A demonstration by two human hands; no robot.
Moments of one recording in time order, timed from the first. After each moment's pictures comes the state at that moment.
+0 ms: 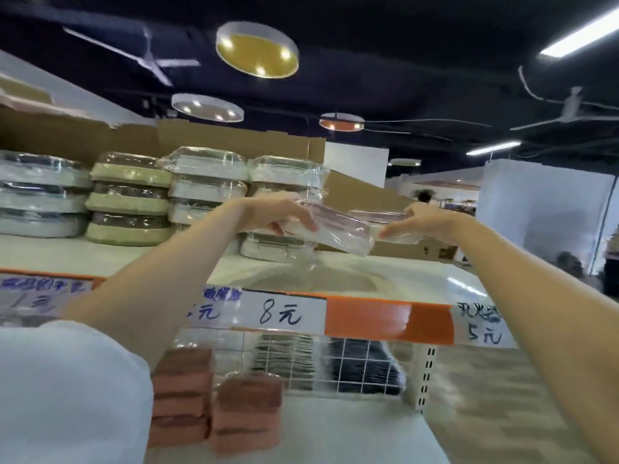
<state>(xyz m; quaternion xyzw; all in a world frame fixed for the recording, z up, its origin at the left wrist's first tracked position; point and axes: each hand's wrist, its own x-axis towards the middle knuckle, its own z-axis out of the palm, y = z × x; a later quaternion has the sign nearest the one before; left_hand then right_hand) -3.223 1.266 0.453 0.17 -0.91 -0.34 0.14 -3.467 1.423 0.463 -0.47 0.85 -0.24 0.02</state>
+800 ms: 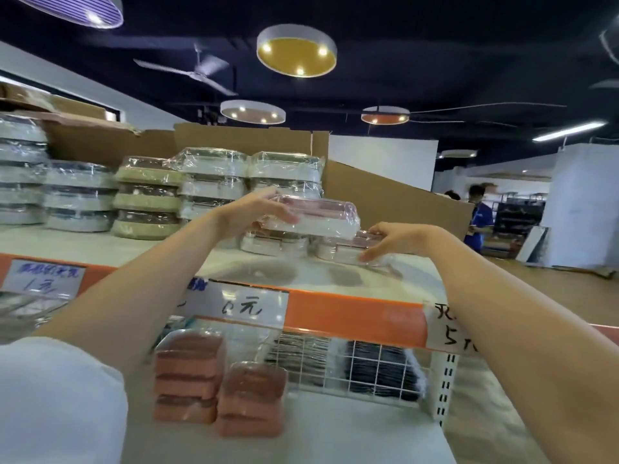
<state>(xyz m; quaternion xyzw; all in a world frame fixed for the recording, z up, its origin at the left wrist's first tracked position) -3.227 1.272 0.433 0.23 -0.85 -0.39 0.26 -3.497 1.376 0.424 -0.59 0.77 -0.21 0.15</state>
